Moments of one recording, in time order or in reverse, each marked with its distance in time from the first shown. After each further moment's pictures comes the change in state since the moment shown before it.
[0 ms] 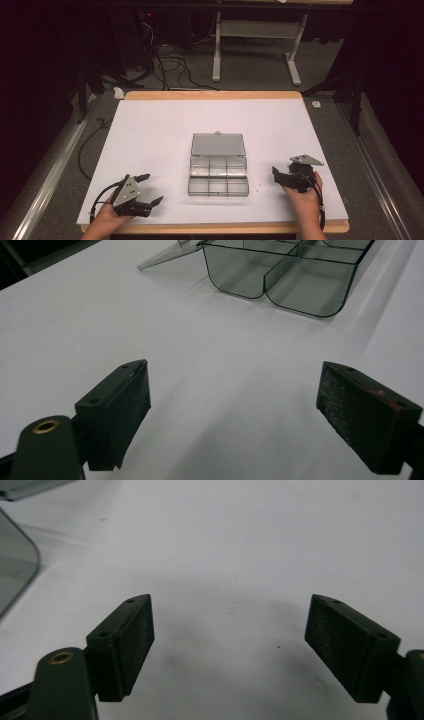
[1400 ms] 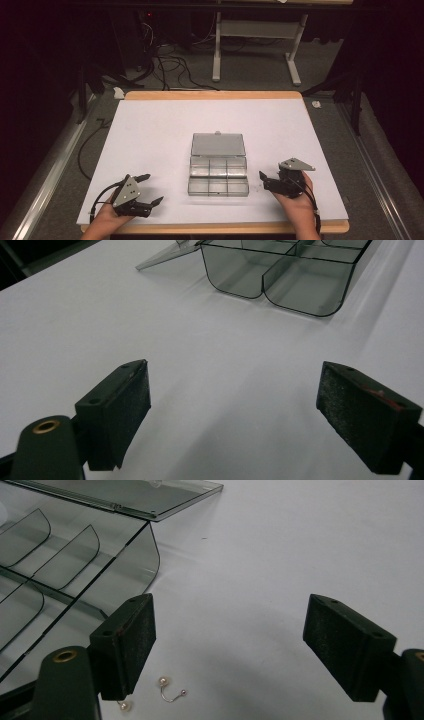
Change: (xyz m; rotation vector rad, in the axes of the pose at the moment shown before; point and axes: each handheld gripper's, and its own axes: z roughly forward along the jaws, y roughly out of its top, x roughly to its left) left arm 0.000 0.000 0.000 0.000 -0.004 0.006; right arm 0.038 0.004 -0.018 -0.051 0.140 -0.084
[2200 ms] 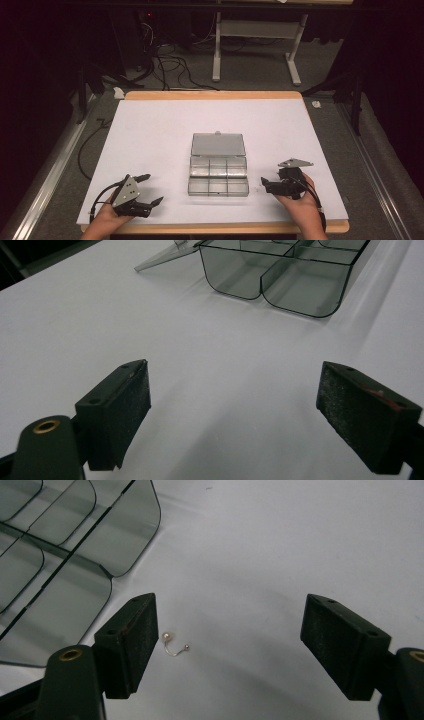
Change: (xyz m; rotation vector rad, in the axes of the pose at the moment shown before) left arm 0.000 0.000 0.000 -0.006 -0.006 -0.003; right arm -0.003 0.003 -0.003 0.181 0.032 0.003
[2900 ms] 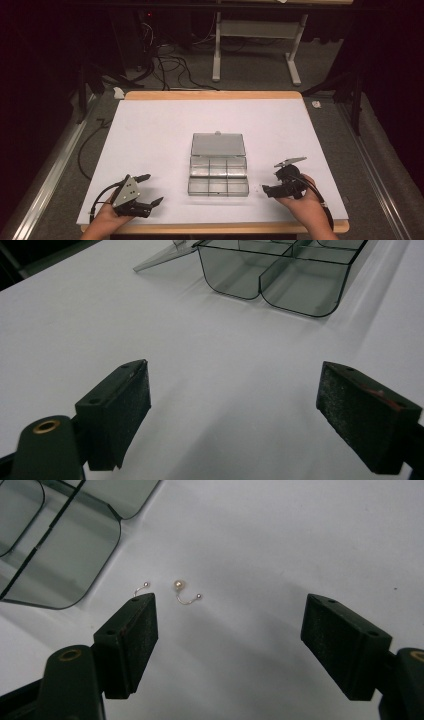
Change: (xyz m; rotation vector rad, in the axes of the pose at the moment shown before) left arm 0.000 0.000 0.000 0.000 -0.002 0.007; right arm 0.004 0.010 -0.006 0.230 0.022 -0.041
